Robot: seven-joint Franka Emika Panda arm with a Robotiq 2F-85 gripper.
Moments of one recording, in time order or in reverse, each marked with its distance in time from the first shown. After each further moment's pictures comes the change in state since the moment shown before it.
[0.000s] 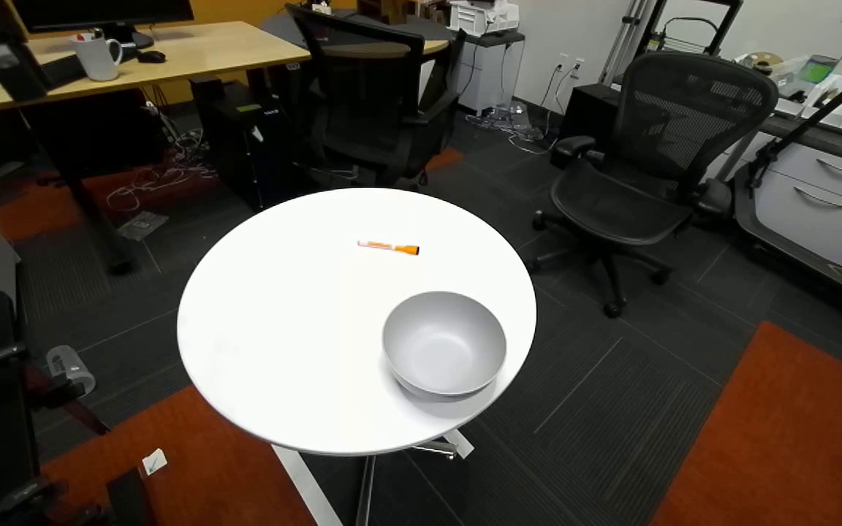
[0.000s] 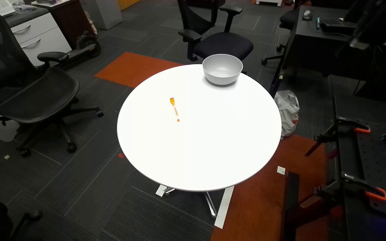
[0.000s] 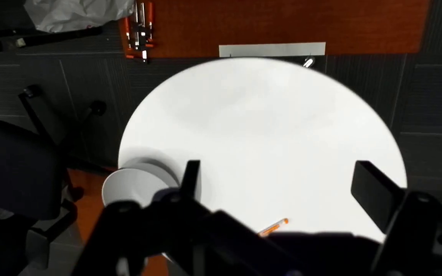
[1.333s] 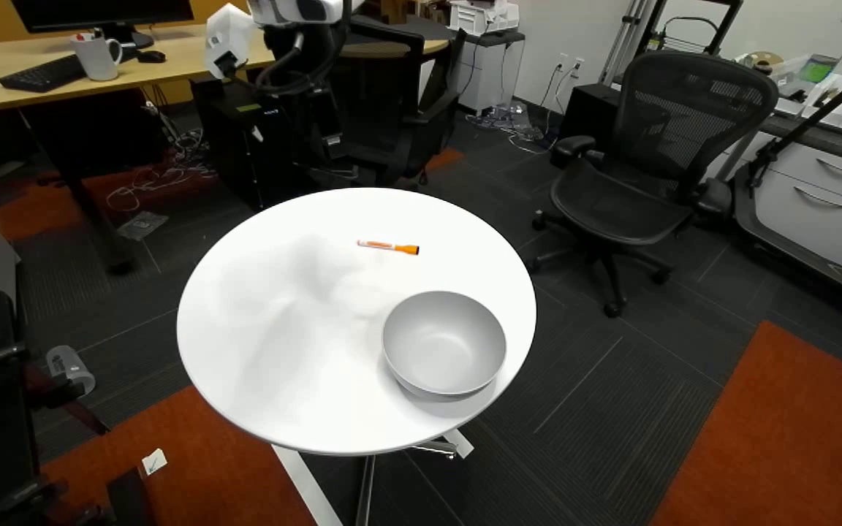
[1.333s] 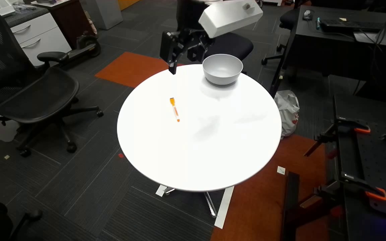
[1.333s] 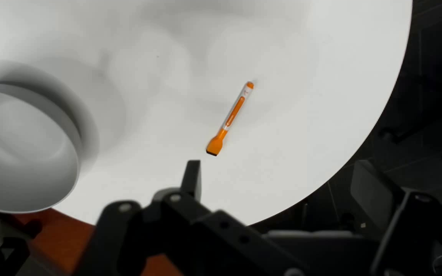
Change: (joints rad) arm 0.023 0.921 -0.179 0.618 0.052 0.469 0.232
